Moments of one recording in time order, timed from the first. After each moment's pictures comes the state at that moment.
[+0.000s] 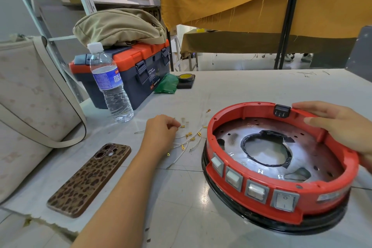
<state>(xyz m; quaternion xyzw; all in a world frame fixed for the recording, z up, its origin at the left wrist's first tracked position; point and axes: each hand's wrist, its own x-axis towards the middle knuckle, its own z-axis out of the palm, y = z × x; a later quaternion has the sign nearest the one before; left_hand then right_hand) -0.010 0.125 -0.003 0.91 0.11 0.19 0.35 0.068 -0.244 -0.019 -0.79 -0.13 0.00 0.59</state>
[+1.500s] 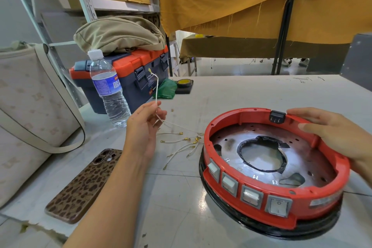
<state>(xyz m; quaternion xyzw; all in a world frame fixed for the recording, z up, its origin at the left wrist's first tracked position) -0.017 0.132 0.022 0.52 0.04 0.25 0.81 0.042 -0.227 0.001 -0.80 -0.11 0.00 0.59</state>
